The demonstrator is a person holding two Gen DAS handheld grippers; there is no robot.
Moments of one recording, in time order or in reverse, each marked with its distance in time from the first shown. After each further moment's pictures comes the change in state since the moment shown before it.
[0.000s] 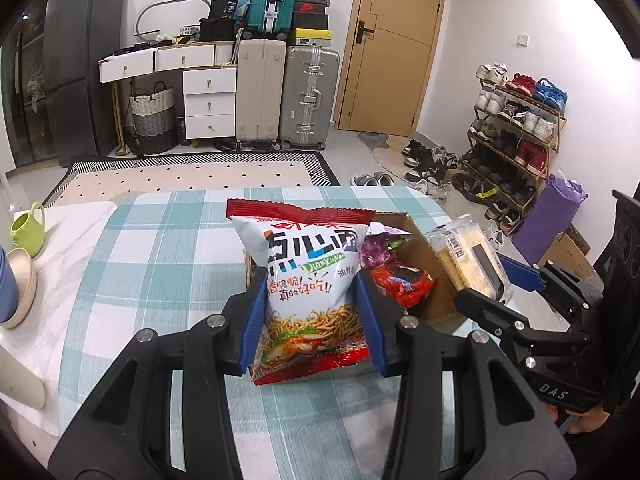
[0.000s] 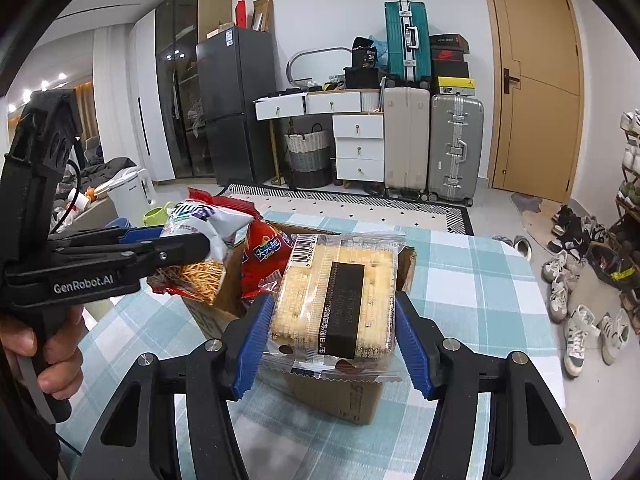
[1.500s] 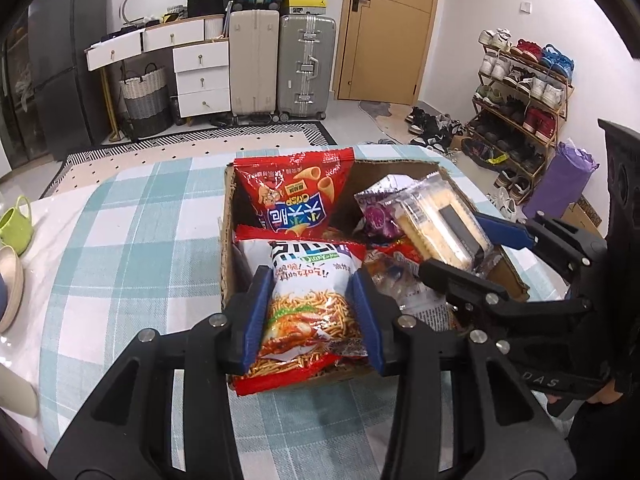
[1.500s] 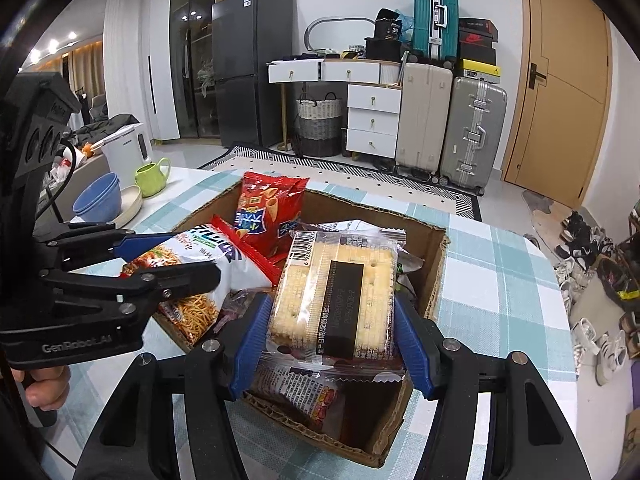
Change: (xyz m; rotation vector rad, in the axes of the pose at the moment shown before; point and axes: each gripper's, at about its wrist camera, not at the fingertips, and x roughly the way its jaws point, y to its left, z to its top) left arm 0.096 0.013 -0.025 0.038 0.108 0.012; right arm 0.087 -0.010 -0.007 -0.101 0.116 0.017
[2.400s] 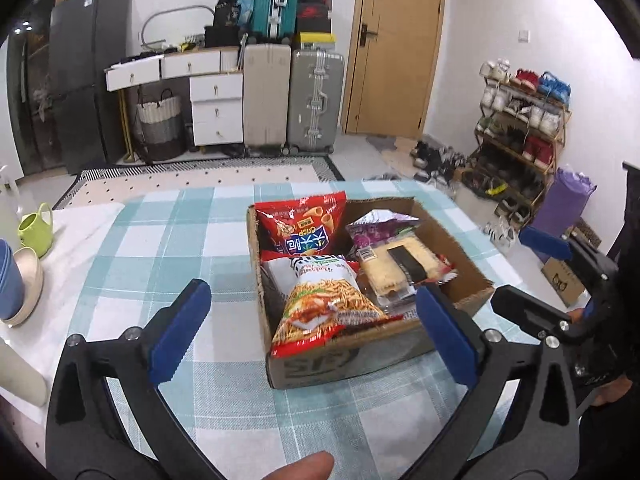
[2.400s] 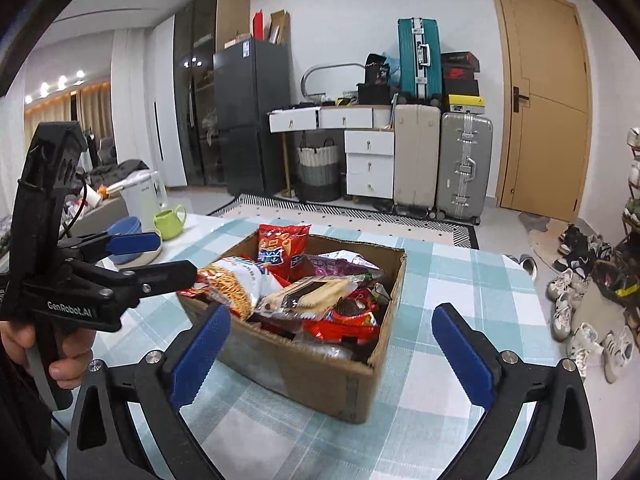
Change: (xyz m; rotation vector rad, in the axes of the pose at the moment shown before) left arm -0.076 0.003 -0.014 -0.018 -0.149 0.024; right arm -0.099 -0.003 -0.029 0.067 -0.205 0.025
